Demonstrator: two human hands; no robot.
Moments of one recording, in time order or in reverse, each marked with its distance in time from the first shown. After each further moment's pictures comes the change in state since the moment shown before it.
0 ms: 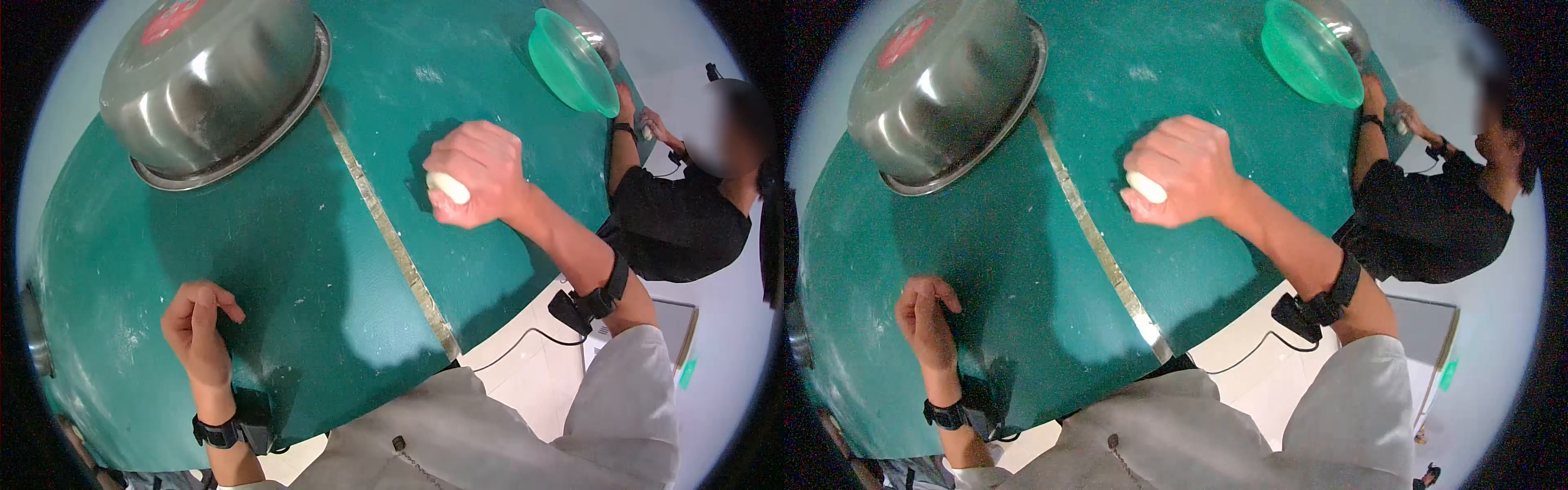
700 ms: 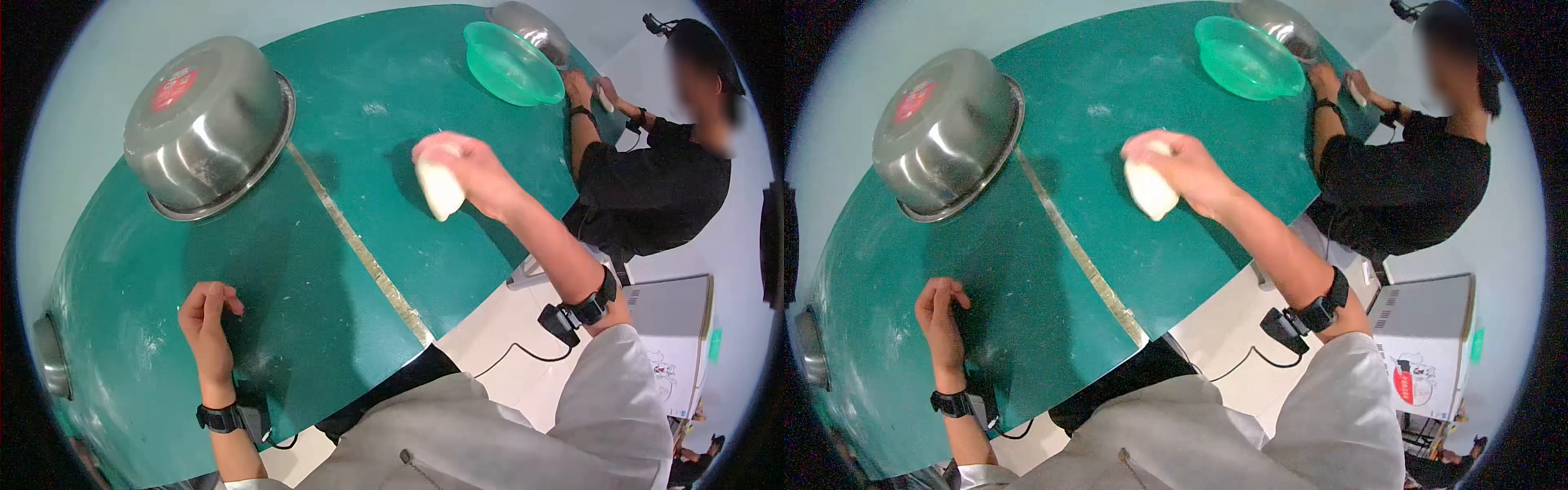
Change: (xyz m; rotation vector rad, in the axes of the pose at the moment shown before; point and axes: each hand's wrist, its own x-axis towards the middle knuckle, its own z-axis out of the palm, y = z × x) left_hand 0.001 0.005 0.006 0.000 -0.048 0.050; right_hand -0.004 -0.030 -0.072 1.258 0.277 1.313
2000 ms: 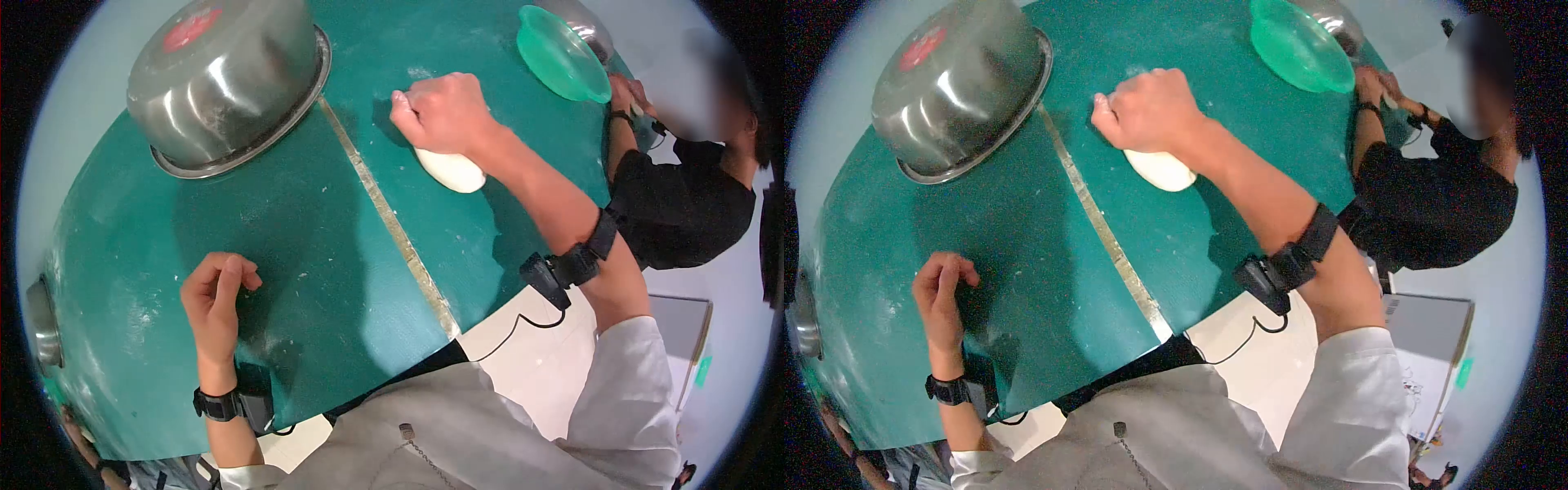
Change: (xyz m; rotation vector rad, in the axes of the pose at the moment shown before) left_hand -0.001 0.003 0.000 0.054 -0.088 -0.022; right_hand 0.090 0.034 0.044 -1.548 -0.049 -1.097
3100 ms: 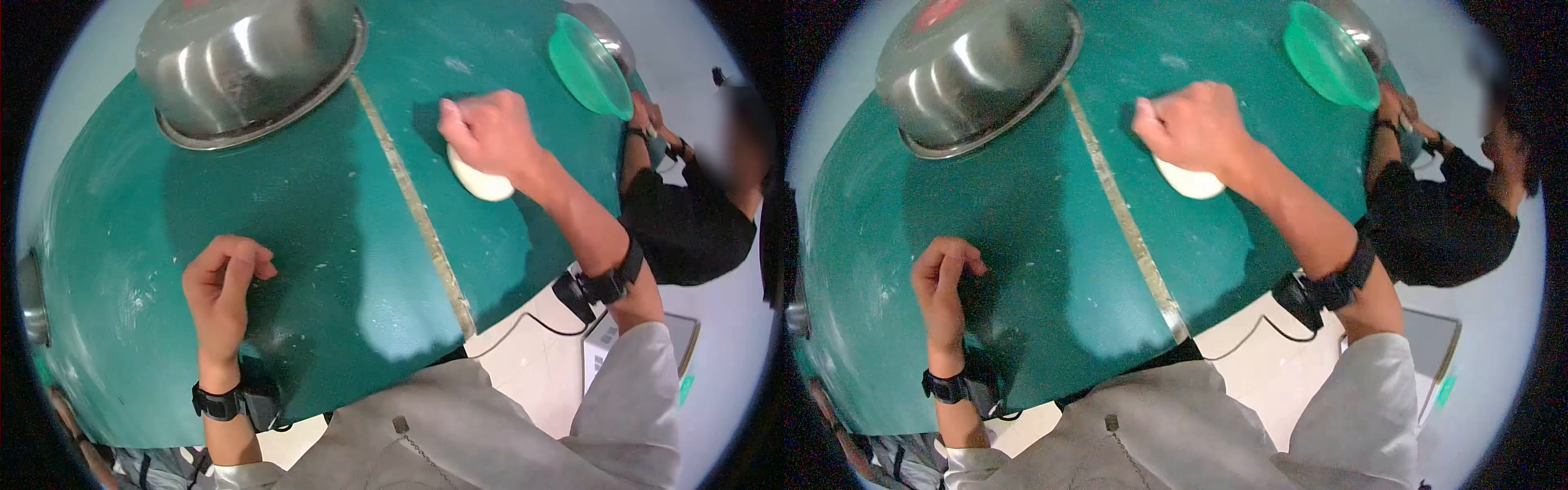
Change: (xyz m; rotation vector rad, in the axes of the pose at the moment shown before) left_hand -0.001 0.002 0.003 -0.068 0.012 -0.038; right_hand -0.016 -0.009 -0.015 0.062 -0.227 0.072
